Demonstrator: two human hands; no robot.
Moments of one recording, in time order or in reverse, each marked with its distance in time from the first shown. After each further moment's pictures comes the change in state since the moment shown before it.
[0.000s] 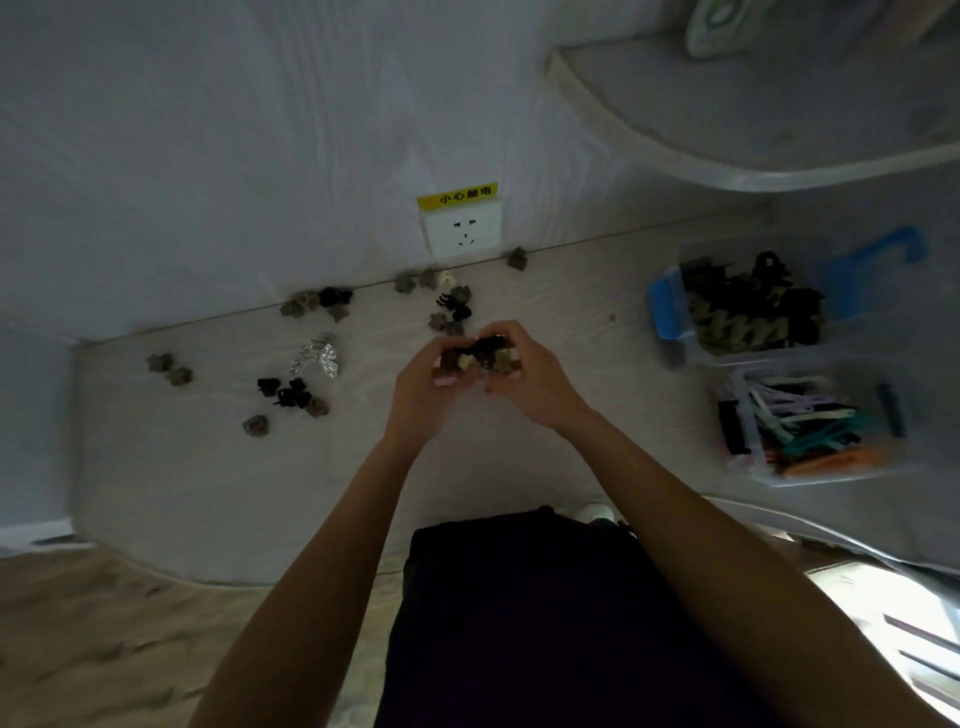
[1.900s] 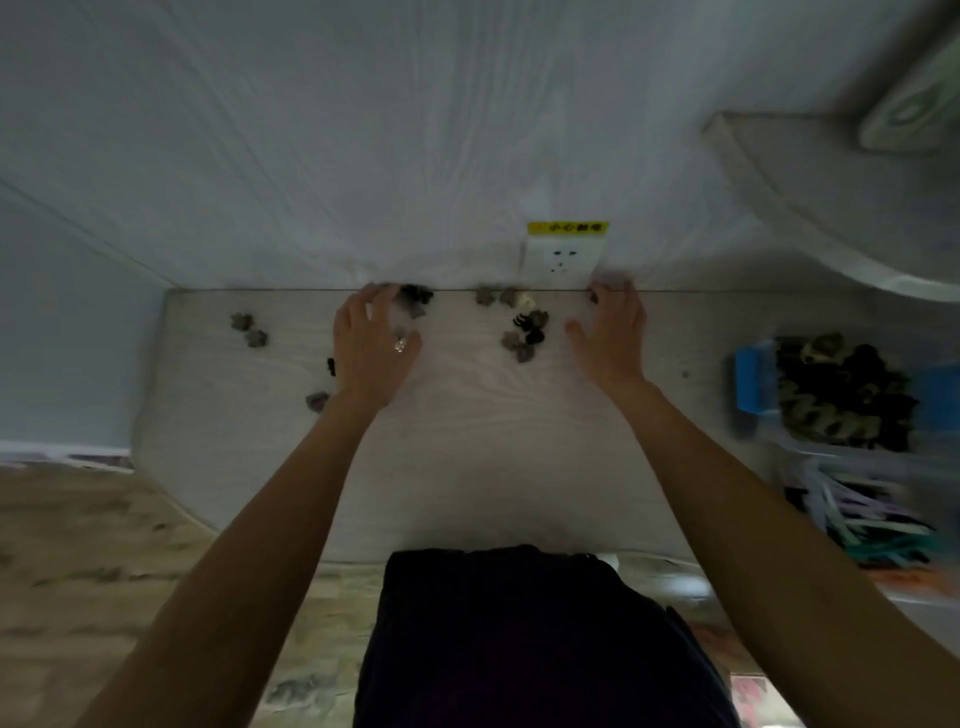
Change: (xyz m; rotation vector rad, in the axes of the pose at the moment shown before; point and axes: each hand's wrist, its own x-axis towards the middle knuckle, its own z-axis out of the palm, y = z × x) left_hand 0.046 -0.063 -0.112 0.653 0.381 -0.020; right_hand 0.103 0.020 -0.008 -0.576 0.221 0.135
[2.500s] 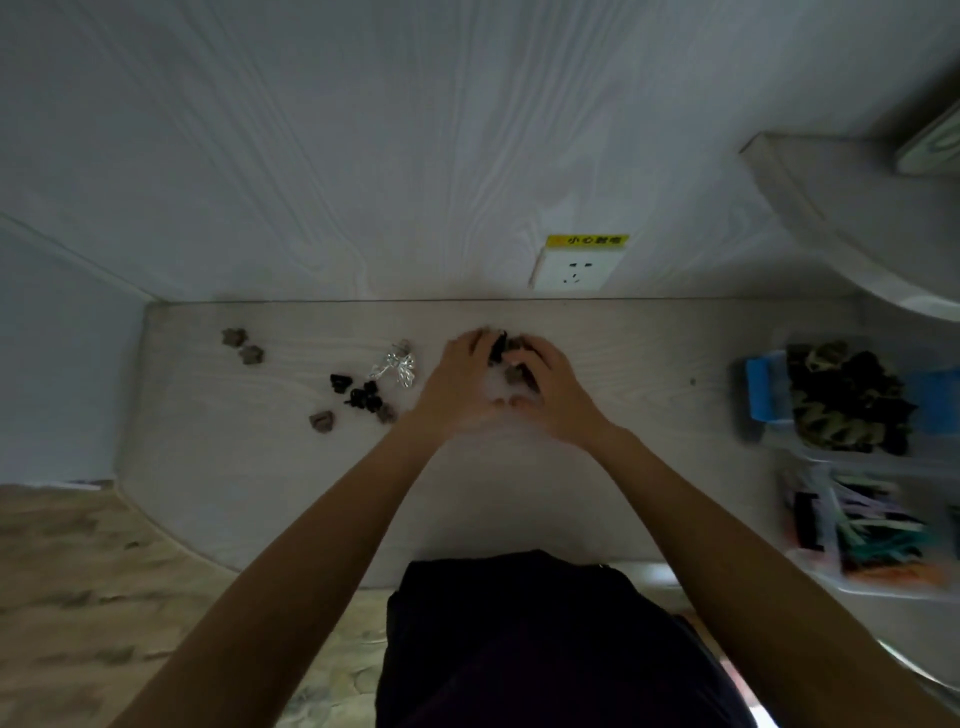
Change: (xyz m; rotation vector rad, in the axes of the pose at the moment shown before) left_hand -0.010 0.055 0.032 -0.112 -0.488 0.338; right_hand -0.048 -0.028 0.039 0.032 -0.334 -0.322
